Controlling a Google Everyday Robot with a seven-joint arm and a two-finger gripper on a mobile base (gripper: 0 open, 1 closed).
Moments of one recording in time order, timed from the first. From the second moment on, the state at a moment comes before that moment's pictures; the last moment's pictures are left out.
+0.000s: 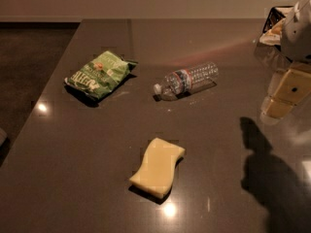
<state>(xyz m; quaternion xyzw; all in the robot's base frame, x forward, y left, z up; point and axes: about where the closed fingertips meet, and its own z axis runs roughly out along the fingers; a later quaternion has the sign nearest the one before) 0.438 -0.214 0.987 -0.60 0.78 -0.05 0.18</state>
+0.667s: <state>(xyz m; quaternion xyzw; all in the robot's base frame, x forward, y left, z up) 0.455 -0.214 0.984 -0.61 0.77 -0.05 0.18</state>
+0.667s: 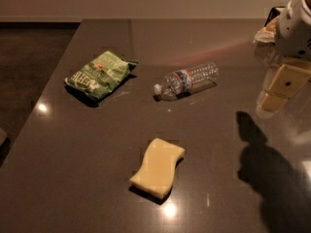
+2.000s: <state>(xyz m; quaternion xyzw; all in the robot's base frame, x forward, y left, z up) 0.542 -0.187 0.938 -0.72 0.68 0.01 0.13</state>
